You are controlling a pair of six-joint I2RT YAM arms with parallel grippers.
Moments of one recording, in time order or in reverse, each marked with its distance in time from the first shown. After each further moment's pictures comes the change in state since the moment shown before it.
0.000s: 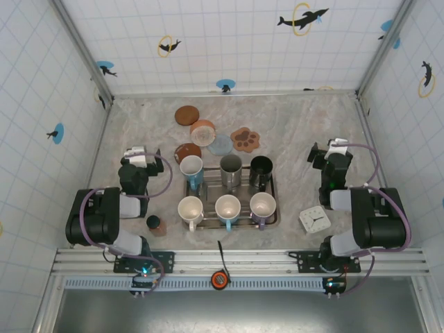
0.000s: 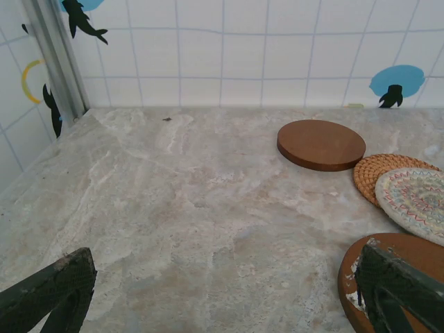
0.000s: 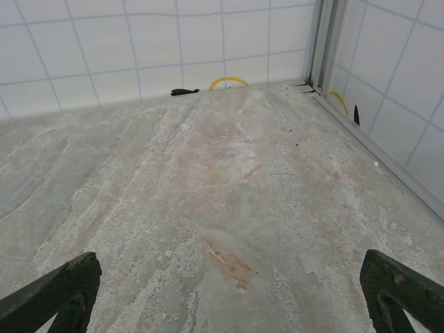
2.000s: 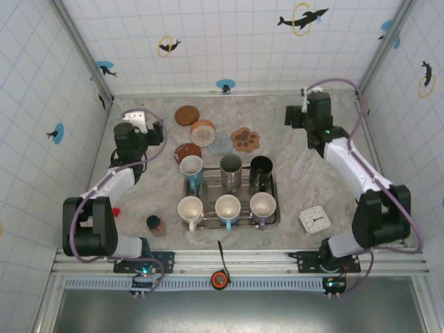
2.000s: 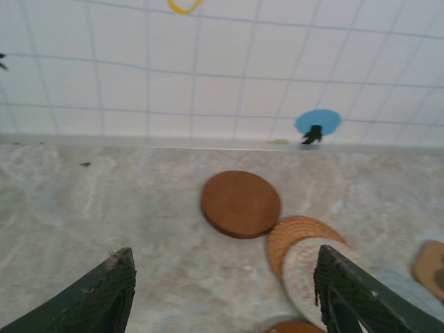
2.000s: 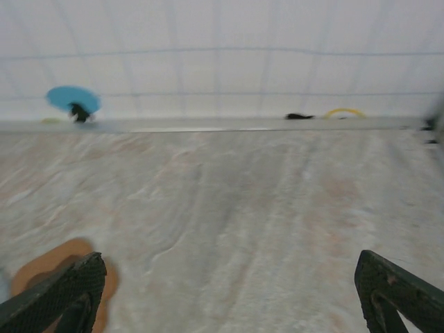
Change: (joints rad) left arm -0.072 -0.119 0.531 -0.760 0.131 -0.107; right arm 0.243 0.059 0.900 -1.106 -0.072 0.018
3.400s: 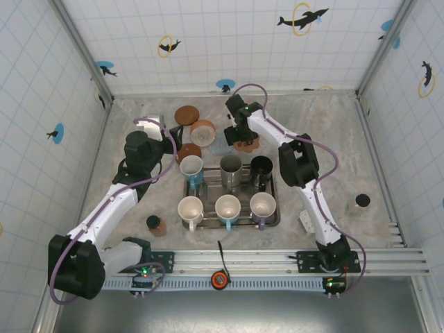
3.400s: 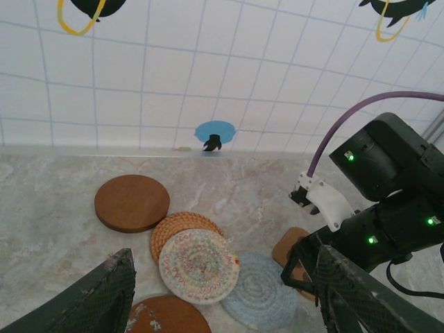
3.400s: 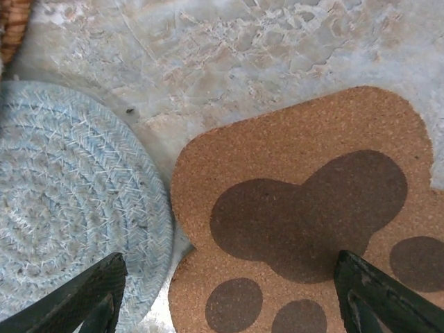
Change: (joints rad) left arm -0.236 -0.282 -0.060 -0.149 -0.074 -0.137; right arm 0.296 1.000 1.032 -0.746 -0.132 0.090
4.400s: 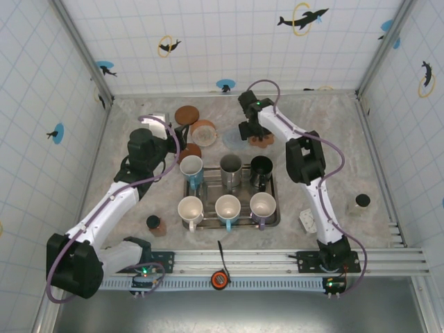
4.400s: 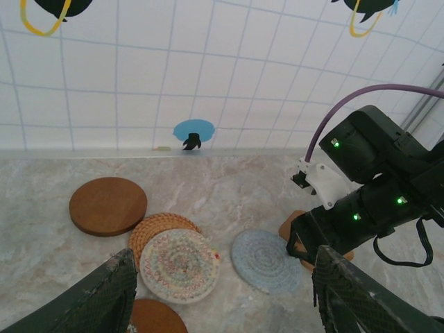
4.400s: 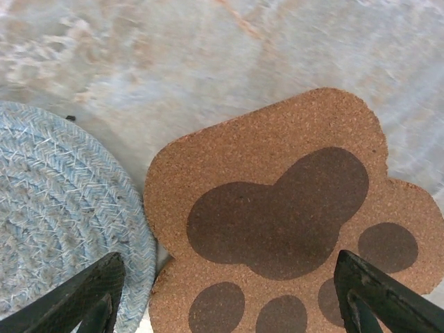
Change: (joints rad) left arm -0.055 0.006 0.052 -0.046 -0.001 0.000; right arm -0.095 -0.022 -0.053 -0.011 0.138 0.002
